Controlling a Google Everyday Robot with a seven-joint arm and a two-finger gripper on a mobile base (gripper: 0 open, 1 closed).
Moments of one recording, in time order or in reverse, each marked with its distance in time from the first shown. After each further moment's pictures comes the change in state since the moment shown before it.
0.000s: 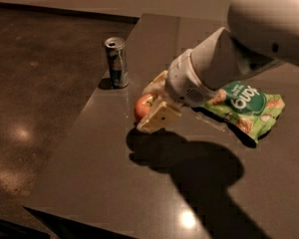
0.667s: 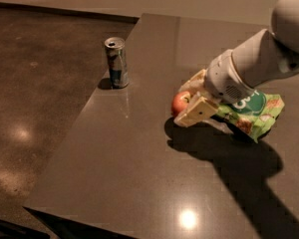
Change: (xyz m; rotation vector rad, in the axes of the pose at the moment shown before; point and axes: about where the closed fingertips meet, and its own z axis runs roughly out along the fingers) arm 0.072 -0.038 -0.035 0.054 0.049 0.084
